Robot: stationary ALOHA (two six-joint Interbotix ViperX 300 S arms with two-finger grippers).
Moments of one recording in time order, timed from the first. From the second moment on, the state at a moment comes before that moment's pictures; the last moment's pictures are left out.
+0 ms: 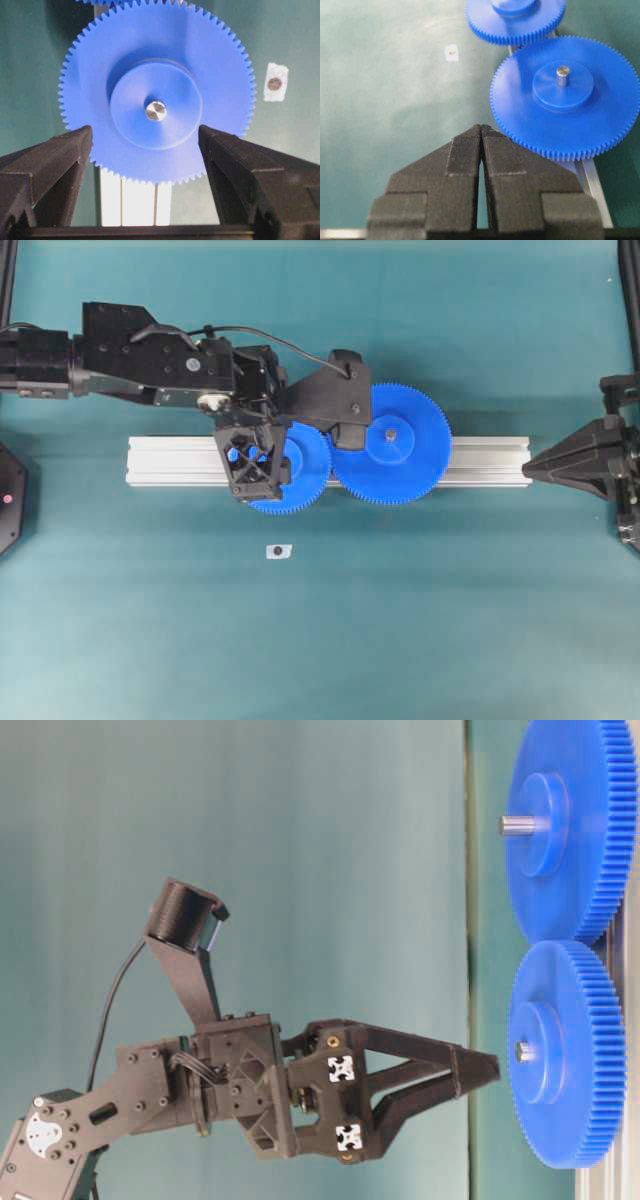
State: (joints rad) left arm 0.10 0.12 0.18 0.02 1.00 0.06; right arm 0.00 -1.02 1.21 0.06 0.23 0.18
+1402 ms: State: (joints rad) left arm 0.04 -0.03 0.10 0.02 1.02 0.02; right arm 0.00 -1.04 1.21 0.05 0.23 0.18
